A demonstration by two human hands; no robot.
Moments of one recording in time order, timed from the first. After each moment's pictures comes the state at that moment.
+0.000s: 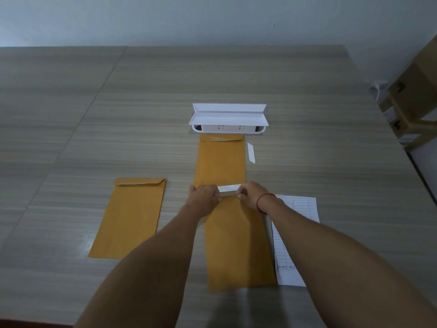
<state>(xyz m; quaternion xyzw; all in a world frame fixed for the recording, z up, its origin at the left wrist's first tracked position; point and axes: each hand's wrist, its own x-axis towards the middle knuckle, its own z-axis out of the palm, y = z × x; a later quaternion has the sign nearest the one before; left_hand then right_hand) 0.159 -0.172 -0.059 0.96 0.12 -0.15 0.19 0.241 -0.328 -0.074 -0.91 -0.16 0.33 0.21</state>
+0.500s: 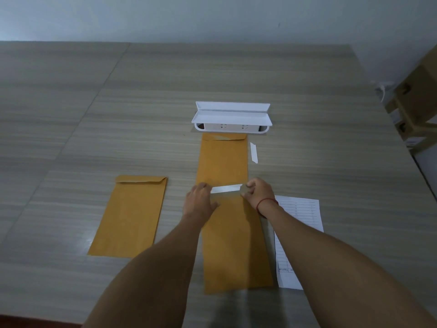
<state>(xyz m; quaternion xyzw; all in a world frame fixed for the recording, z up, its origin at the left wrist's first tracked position) 0.147 -0.173 -0.075 0.97 0.17 -0.09 0.16 0.237 -0.330 -0.084 -0.91 -0.02 0.24 0.33</state>
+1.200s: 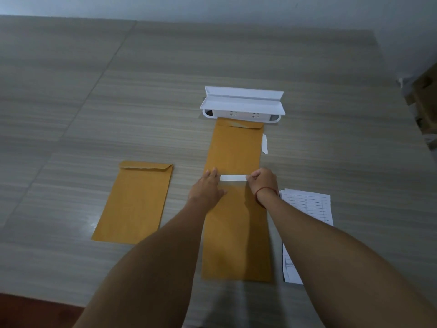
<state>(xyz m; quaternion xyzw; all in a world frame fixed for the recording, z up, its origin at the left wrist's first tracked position) 0.157 -0.163 -0.083 0.95 0.16 -0.19 0.18 0.237 -0.302 -0.084 -0.92 0.06 0.19 0.34</state>
